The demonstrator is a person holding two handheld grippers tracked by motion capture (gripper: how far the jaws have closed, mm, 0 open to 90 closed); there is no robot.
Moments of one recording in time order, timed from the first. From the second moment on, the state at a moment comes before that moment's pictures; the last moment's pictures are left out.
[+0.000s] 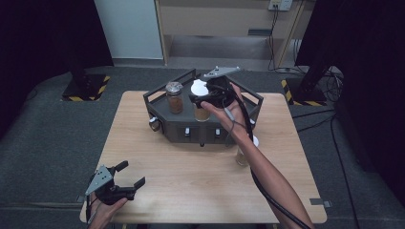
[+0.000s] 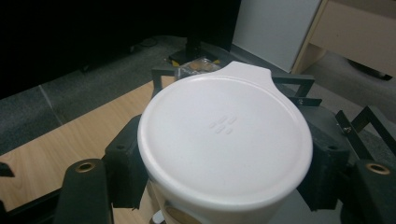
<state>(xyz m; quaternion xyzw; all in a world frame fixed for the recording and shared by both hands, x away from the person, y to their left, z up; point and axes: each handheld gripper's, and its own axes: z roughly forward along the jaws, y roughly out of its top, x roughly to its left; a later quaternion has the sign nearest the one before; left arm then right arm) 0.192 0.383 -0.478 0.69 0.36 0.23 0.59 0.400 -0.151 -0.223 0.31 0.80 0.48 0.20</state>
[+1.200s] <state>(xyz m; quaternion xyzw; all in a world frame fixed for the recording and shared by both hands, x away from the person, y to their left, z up) 0.193 0.385 -0.480 0.69 0.36 0.22 0.59 0.466 -0.129 -0.259 0.36 0.79 0.45 0.19</state>
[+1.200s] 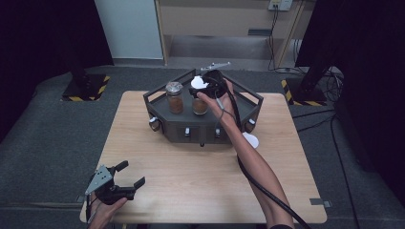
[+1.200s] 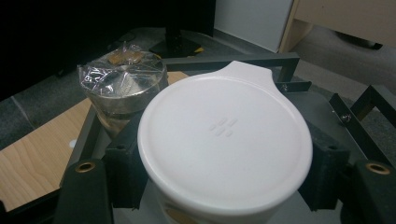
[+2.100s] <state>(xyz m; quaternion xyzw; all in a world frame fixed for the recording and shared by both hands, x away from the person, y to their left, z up) 0.193 0.384 -0.480 0.69 0.36 0.23 0.59 0.461 -0.131 -0.267 0.37 0.78 0.46 0.21</state>
